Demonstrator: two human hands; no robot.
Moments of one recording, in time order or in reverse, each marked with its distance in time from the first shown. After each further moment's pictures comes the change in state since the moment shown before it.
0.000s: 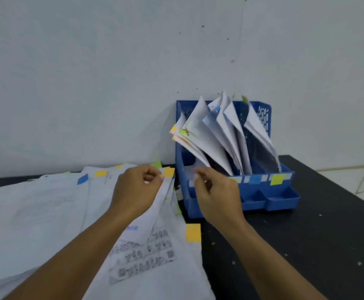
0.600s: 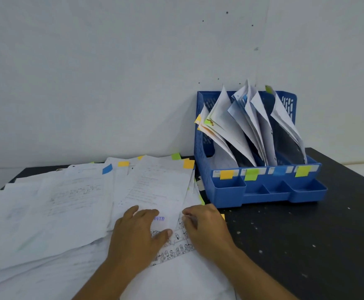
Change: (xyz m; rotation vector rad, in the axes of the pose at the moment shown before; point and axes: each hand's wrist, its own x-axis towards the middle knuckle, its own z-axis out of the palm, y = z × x) left_hand -0.079 -0.104 -0.012 0.593 -0.108 0.103; right_hand -0.067 0.002 0.079 -0.189 -0.373 0.024
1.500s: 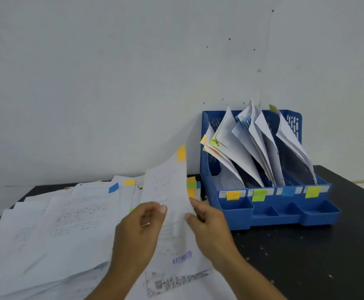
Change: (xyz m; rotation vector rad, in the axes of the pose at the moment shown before) left_hand 0.017 0.038 -0.056 -0.762 0.246 -0.261; right_hand 0.022 -0.040 -0.027 0.848 -0.099 0.291
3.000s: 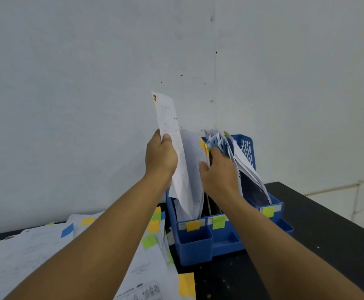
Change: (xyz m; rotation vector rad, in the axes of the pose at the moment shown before) left_hand 0.122 0.177 0.123 -0.452 -0.096 0.147; right_hand 0.093 -0.106 -0.136 -0.745 0.645 -0.447
